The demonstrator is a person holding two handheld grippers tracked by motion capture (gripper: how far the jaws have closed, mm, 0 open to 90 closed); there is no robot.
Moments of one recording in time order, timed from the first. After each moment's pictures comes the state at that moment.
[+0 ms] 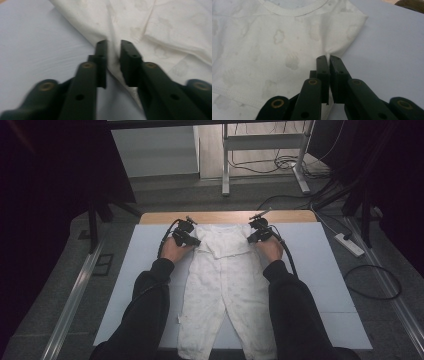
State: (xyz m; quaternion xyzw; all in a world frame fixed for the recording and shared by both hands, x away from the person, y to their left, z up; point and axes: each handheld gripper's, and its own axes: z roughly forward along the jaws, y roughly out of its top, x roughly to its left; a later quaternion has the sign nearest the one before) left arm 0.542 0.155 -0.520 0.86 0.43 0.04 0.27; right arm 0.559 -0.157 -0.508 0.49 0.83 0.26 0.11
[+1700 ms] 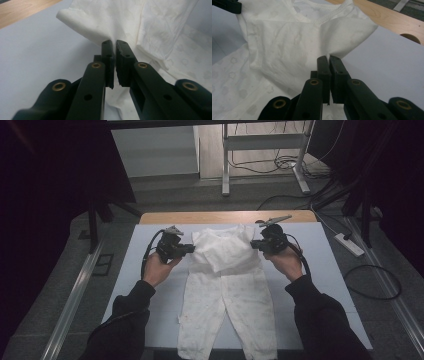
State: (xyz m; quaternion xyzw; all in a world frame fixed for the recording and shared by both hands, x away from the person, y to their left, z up) left arm 0.422 0.177 -0.463 0.83 0.38 0.10 0.38; right arm 0.447 -0.177 -0.429 0.37 0.84 0.37 0.13
